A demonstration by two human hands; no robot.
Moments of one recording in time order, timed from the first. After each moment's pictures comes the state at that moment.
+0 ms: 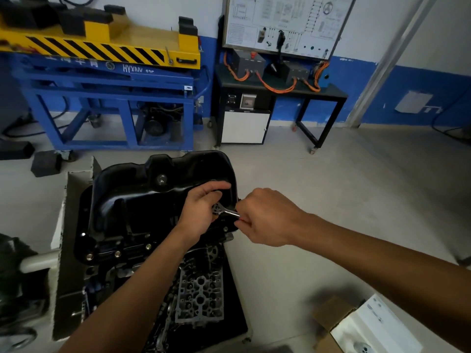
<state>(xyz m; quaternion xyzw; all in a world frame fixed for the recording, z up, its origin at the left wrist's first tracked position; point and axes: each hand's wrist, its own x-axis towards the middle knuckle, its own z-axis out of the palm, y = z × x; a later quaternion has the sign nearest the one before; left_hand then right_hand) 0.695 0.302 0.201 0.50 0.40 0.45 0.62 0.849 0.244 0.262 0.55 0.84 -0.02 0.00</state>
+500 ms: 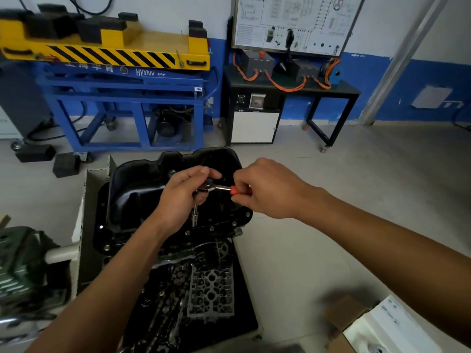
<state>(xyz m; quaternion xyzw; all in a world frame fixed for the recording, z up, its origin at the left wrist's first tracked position) 0.643 0.305 0.221 0.56 0.29 0.48 0.61 0.838 0.257 0.295 0.52 0.85 -0.01 -0.11</state>
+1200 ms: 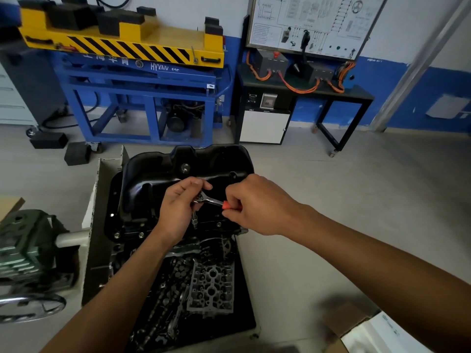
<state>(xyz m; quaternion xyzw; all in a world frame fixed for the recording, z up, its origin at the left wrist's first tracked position) 0.626 0.288 0.187 0.52 0.35 0.55 0.56 0.806 0.248 0.269 0.51 0.85 -0.07 -0.12</state>
